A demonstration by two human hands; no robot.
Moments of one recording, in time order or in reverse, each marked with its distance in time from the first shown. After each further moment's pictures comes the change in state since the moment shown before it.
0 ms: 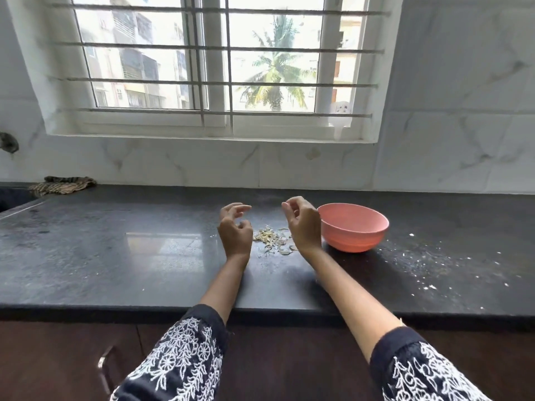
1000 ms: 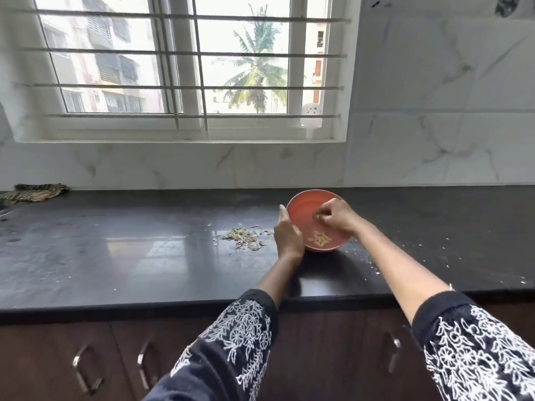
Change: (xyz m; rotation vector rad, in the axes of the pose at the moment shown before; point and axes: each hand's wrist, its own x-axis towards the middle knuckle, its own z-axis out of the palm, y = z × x) left_hand -0.089 0.097 0.102 0.158 -0.451 -0.167; right_hand 0.045 0.059 -0.152 -0.412 -0.578 0.203
